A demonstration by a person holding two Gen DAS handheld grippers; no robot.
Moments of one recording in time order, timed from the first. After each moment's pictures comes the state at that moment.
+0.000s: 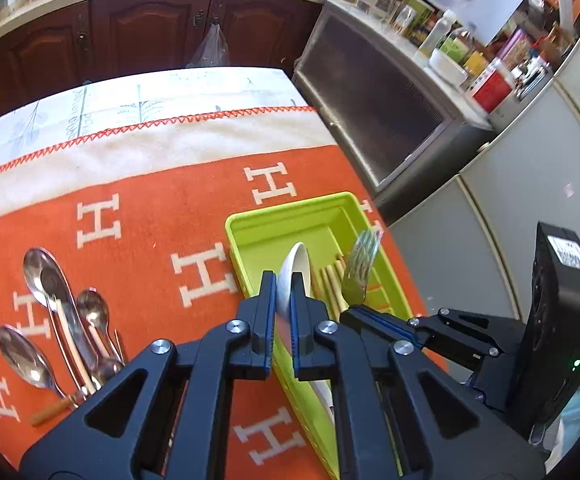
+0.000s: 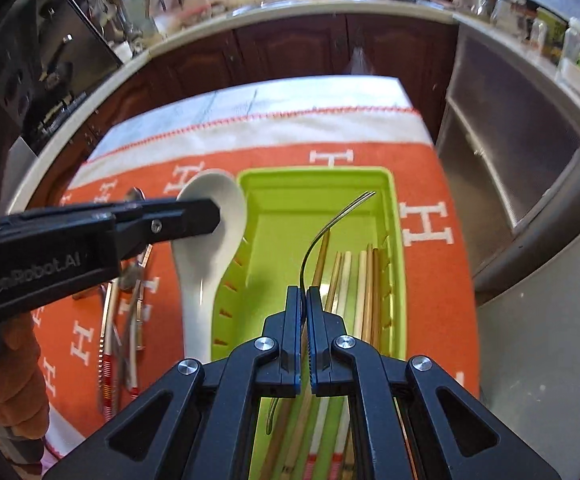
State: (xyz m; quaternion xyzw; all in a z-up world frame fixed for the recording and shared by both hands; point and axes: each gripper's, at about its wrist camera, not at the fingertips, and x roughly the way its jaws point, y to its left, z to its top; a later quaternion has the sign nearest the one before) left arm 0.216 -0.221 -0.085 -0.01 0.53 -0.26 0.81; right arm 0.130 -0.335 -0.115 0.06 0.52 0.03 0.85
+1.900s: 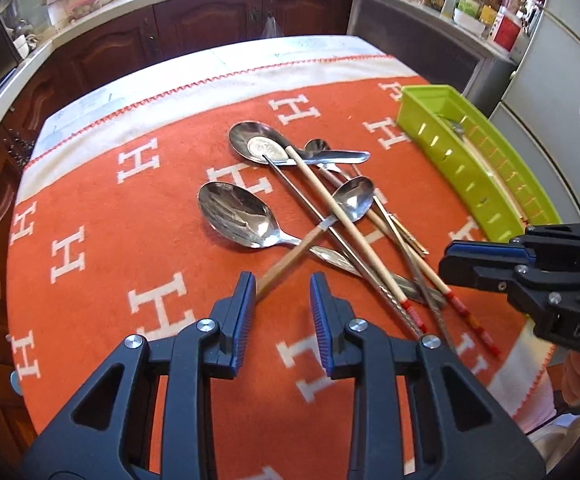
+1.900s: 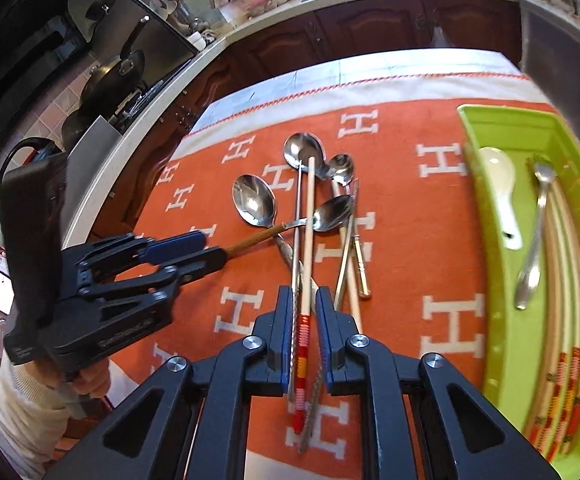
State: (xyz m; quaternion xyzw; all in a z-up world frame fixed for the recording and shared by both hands) left arm 0.136 -0.012 -0.118 0.10 0.50 -0.23 0.83; right arm 0.072 -0.147 -0.110 0.15 0.51 0.14 0.84
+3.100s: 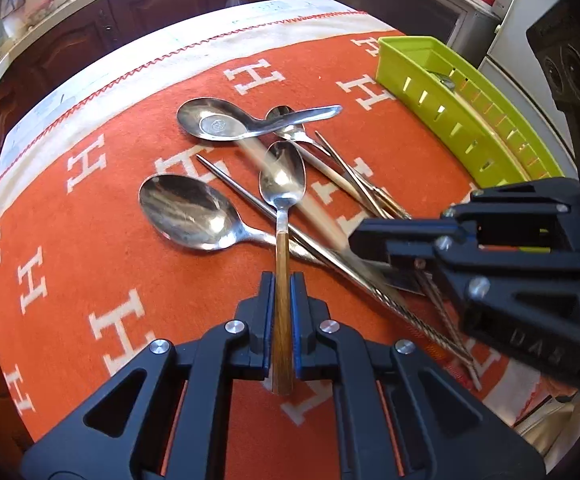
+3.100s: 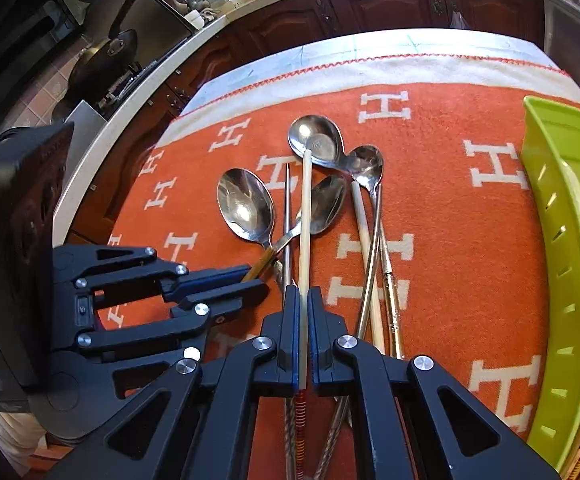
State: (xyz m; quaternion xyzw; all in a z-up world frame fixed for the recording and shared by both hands) left arm 0.144 -0.041 -0.143 0.14 0.53 -0.26 0.79; right arm 0.133 -0.128 -0.152 0.14 0.52 0.14 0.83
